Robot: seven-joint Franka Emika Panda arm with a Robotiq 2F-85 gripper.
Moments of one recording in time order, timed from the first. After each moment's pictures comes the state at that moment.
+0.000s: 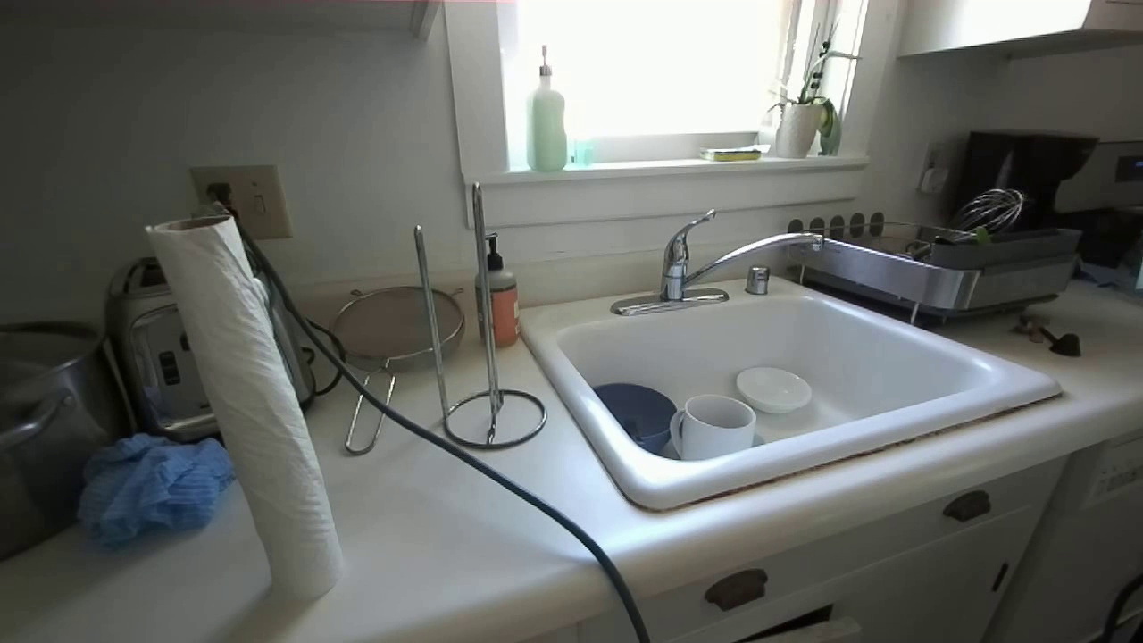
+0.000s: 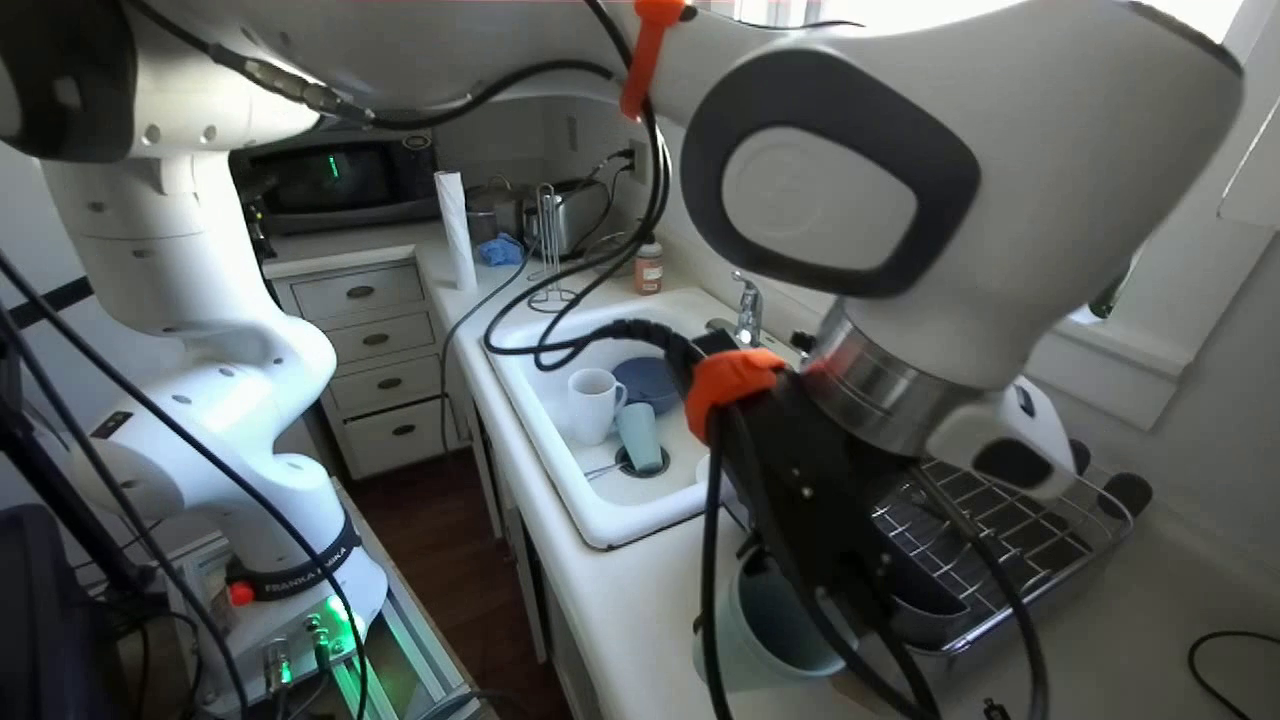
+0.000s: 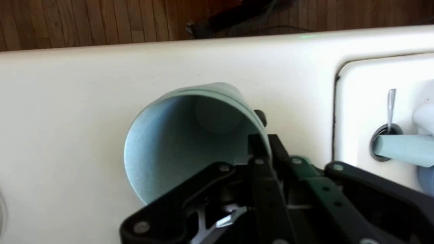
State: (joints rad) arm -0.88 0.13 -0.25 -1.73 0.06 1.60 -0.77
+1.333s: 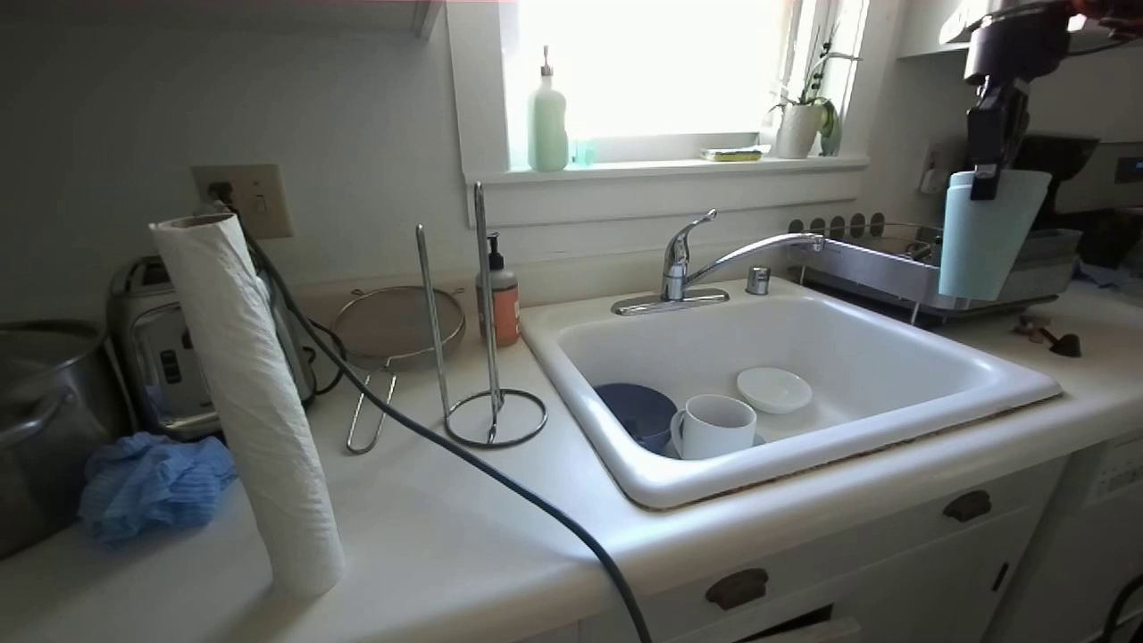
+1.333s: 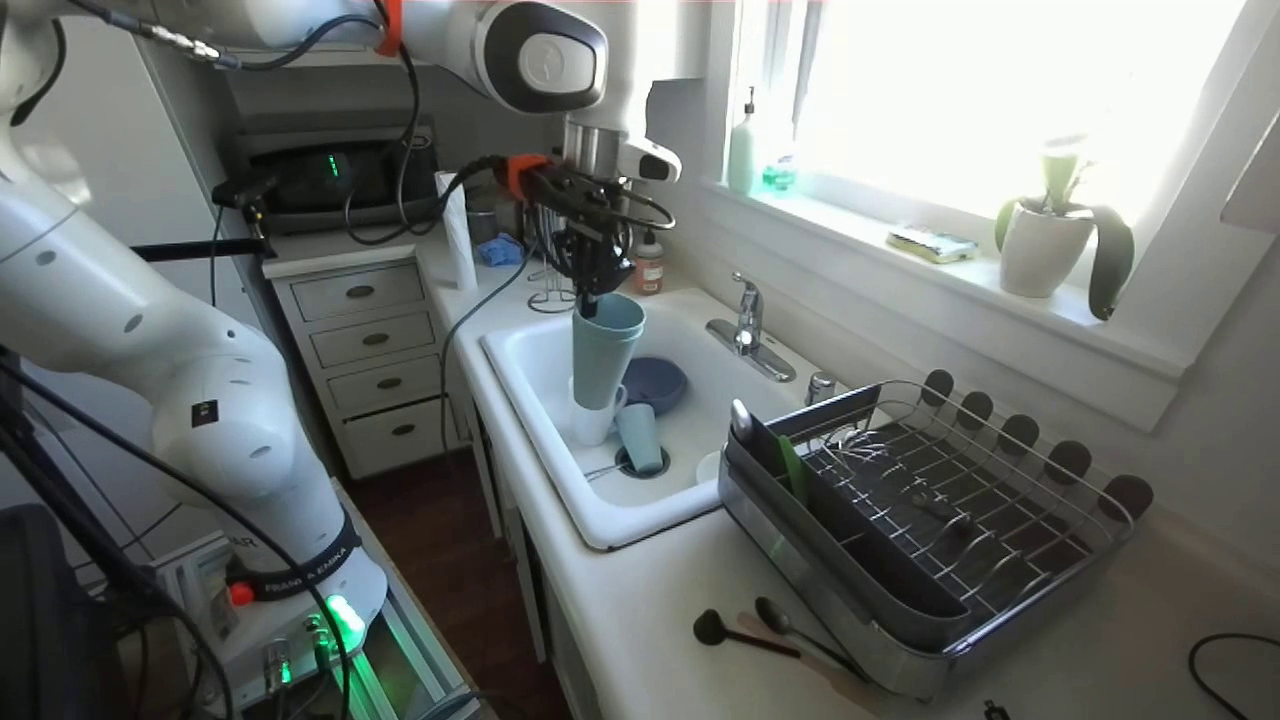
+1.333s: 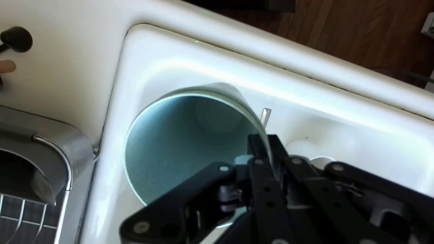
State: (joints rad) arm -0.17 -0.42 -0.12 -2.25 -0.02 1.72 -0.28
